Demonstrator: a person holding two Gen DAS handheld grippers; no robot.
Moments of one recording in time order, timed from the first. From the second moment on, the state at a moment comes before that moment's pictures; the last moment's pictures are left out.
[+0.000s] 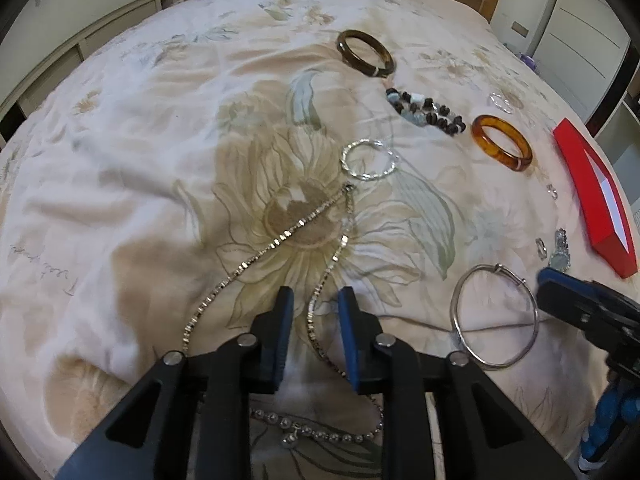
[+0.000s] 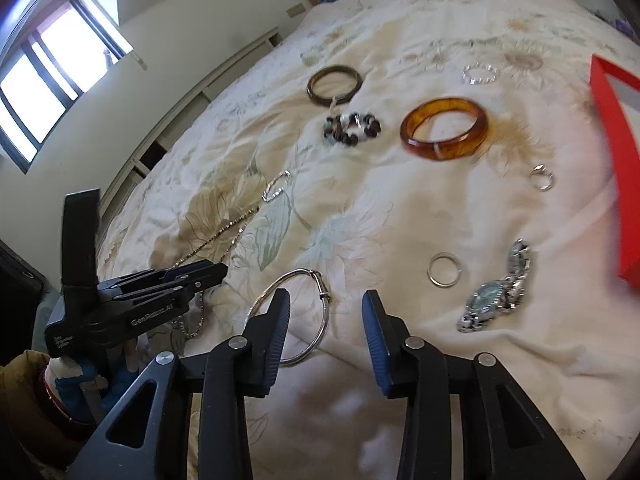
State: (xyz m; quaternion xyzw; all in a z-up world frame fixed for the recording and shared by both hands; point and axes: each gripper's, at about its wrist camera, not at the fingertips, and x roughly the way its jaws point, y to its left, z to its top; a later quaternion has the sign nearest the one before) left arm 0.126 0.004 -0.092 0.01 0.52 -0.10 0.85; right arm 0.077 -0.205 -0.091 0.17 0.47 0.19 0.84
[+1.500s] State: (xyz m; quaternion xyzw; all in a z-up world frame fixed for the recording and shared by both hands) left arm 0.118 -0.004 -0.096 0.04 0.51 -0.11 0.85; right arm 0.084 -0.167 -0.099 0.07 0.53 0.15 0.83
